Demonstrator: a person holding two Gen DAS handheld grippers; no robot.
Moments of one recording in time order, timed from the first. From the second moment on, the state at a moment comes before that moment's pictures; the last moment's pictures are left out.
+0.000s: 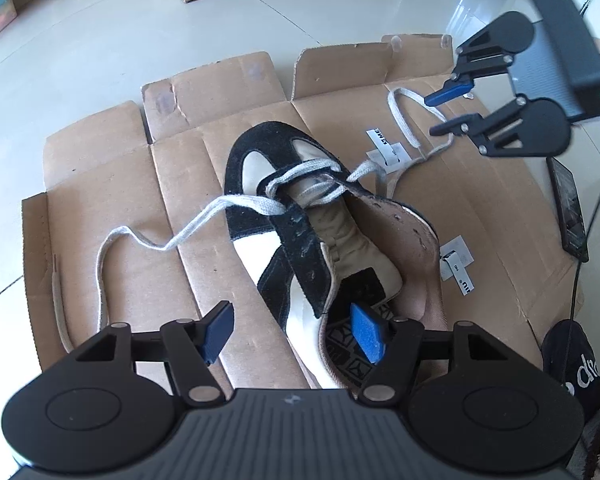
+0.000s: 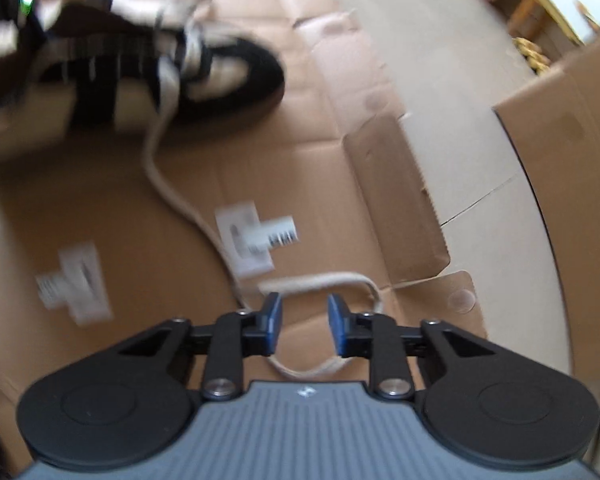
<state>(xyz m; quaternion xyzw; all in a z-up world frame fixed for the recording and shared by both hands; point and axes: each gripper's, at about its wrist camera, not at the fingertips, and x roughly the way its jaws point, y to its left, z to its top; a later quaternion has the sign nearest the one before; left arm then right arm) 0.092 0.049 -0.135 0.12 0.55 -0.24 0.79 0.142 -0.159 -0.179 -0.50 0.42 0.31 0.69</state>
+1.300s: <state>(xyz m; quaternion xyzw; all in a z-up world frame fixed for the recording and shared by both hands) 0.093 0.032 -0.143 0.13 0.56 -0.25 0.78 0.204 -0.101 -0.192 -0.48 0.50 0.46 0.56</state>
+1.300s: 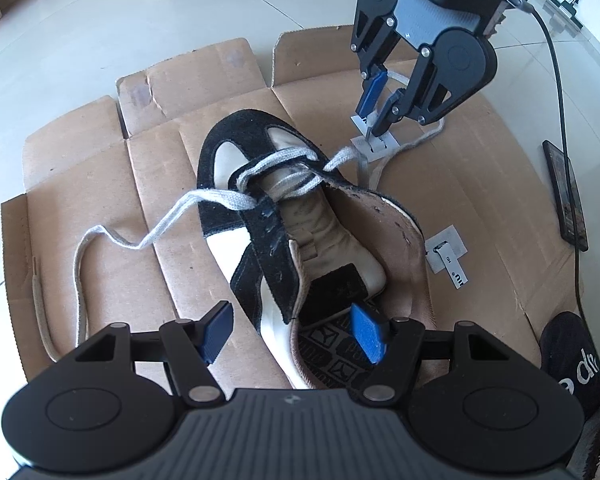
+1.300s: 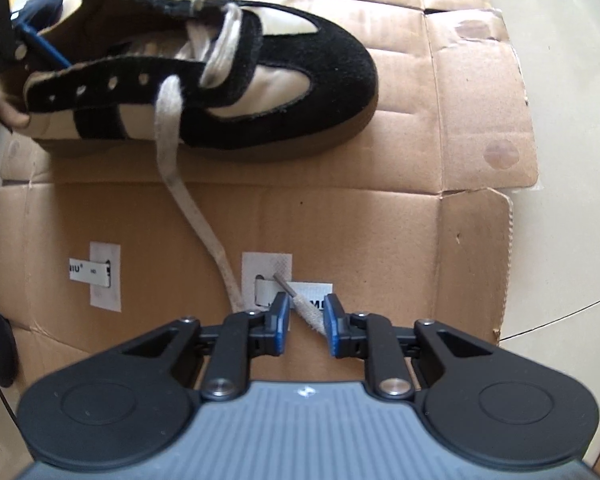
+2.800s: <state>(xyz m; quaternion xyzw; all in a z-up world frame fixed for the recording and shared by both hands) 0.070 0.051 -0.092 0.07 0.51 -0.25 0.82 0.124 -0.093 0.062 -0.63 0.53 0.25 0.51</state>
